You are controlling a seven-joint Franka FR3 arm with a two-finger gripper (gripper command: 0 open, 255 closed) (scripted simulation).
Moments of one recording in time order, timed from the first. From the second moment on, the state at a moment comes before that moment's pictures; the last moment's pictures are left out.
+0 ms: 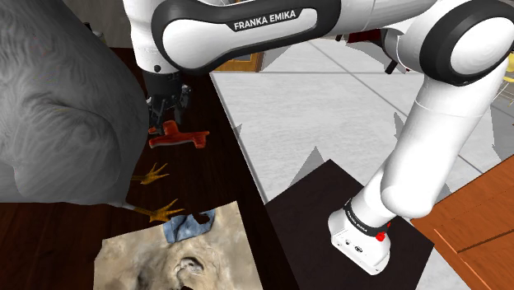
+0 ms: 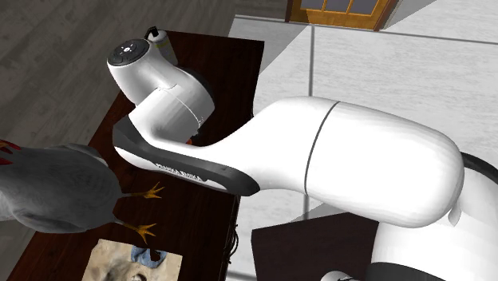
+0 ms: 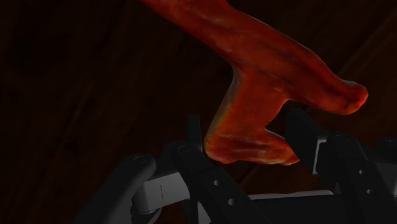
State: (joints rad) arm 0.22 0.27 0.56 -1.69 -0.18 1.94 0.54
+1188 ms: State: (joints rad) arm 0.23 0.26 0.57 -1.51 -0.16 1.75 0.53
